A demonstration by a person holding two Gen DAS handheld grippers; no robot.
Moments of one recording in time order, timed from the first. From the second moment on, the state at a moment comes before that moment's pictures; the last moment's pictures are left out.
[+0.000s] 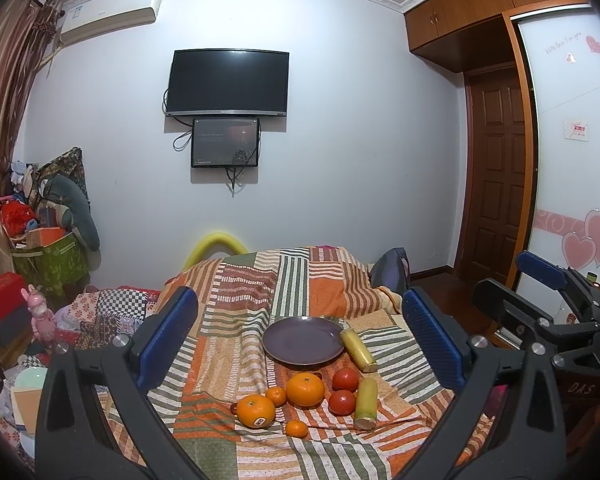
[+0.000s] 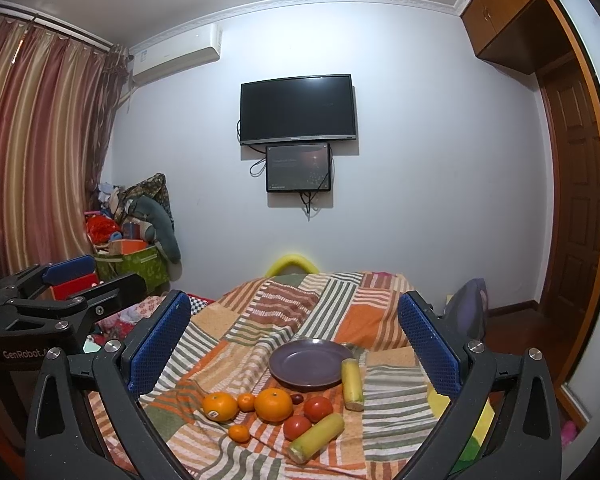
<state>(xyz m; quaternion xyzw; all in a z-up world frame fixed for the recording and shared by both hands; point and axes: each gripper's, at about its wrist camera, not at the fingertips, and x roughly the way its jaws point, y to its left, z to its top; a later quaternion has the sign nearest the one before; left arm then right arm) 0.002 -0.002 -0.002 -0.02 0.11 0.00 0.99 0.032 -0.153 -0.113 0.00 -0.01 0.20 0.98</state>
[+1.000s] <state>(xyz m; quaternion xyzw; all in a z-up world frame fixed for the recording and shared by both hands) 0.003 0.001 -0.004 -0.02 0.10 0.00 0.99 0.033 -0.155 -0.116 0.00 -0.01 0.20 0.98</state>
